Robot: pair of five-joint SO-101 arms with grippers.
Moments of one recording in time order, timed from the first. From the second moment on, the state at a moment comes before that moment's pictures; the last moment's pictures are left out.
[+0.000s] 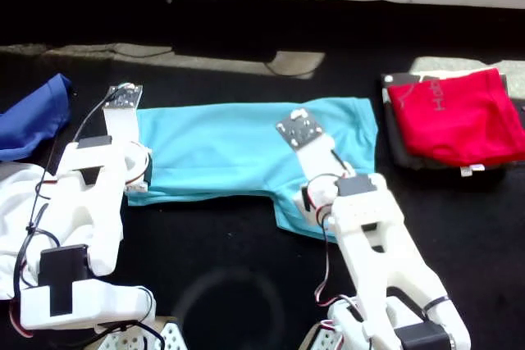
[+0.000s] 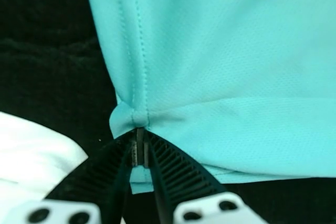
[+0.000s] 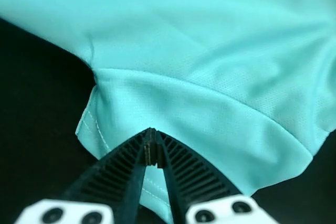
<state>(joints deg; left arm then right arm) -17.2 -2.1 42.2 43.9 -11.4 -18.6 -27.9 56.8 45.6 23.5</state>
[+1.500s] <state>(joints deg) -17.2 -2.1 42.7 43.4 -11.4 -26.6 -32.4 62.6 41.8 23.3</state>
